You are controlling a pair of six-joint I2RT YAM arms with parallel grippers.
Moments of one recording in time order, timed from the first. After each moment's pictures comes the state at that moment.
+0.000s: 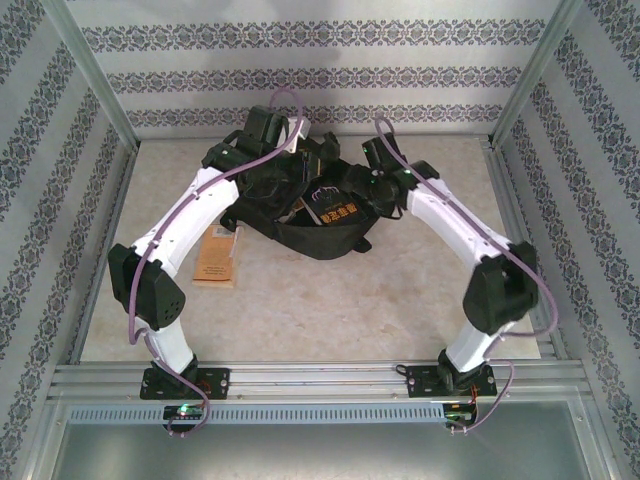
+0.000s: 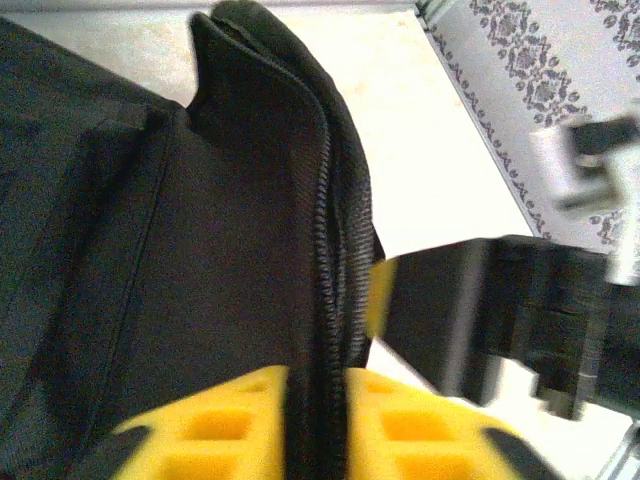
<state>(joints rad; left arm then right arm) -0.47 1.78 1.82 -0.74 0.31 -0.35 0.43 1.64 1.48 -0.77 0.04 0.88</state>
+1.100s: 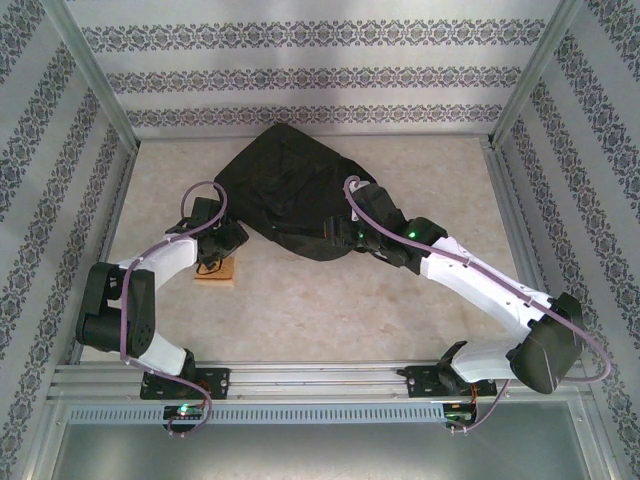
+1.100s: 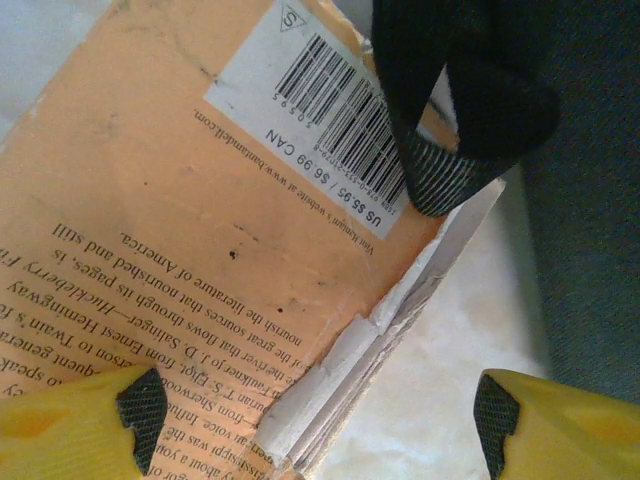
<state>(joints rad) -0.13 1.52 0.80 -0.31 0.06 -0.85 0.72 1.33 1.13 -0.56 0.08 0.50</state>
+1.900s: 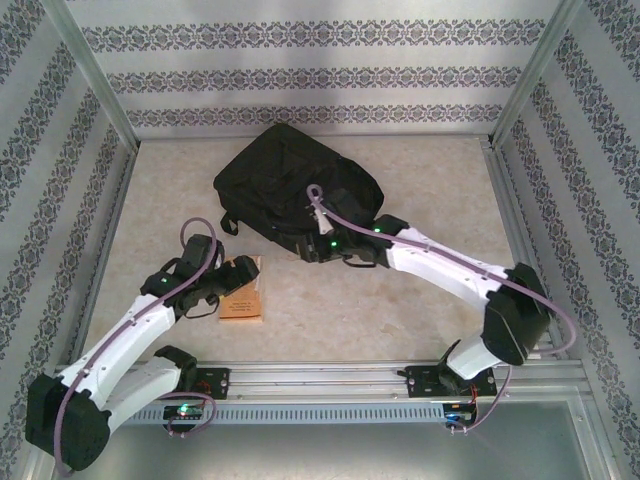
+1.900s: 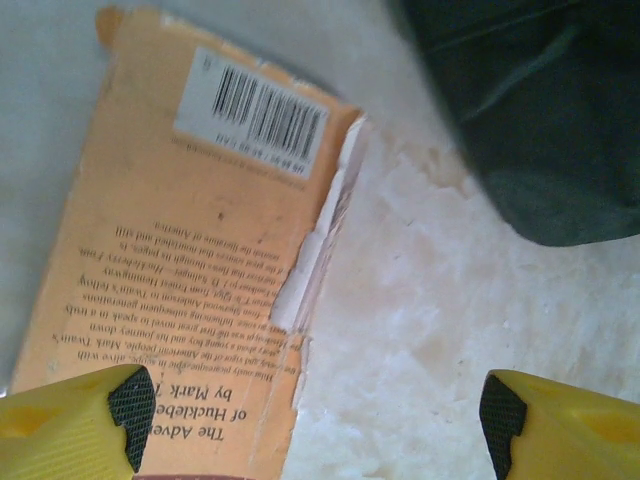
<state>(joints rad) -0.36 0.91 0.61 -0.64 0.13 -0.87 0.82 1.56 1.21 -0.52 -0.21 0.52</state>
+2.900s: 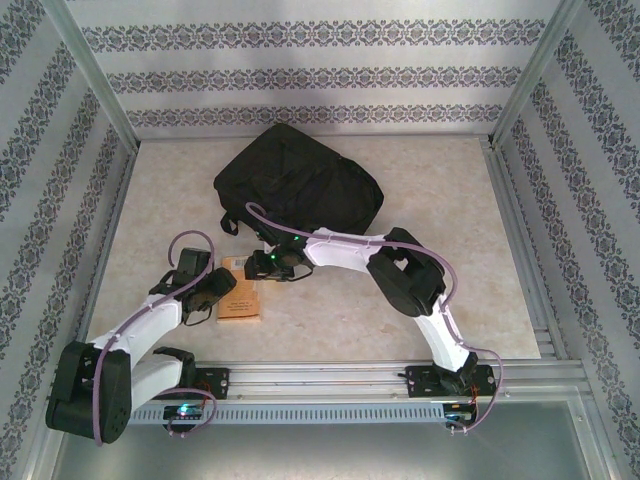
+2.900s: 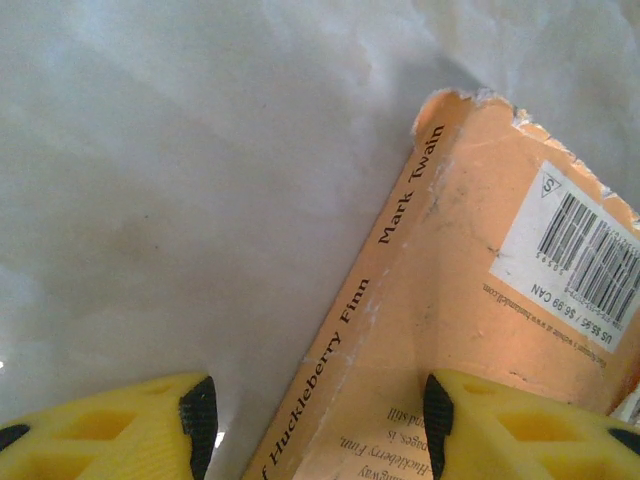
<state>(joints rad) -0.15 1.09 0.36 -0.30 0.07 -0.86 0.93 2.17 1.55 -0.41 -0.37 0.86</state>
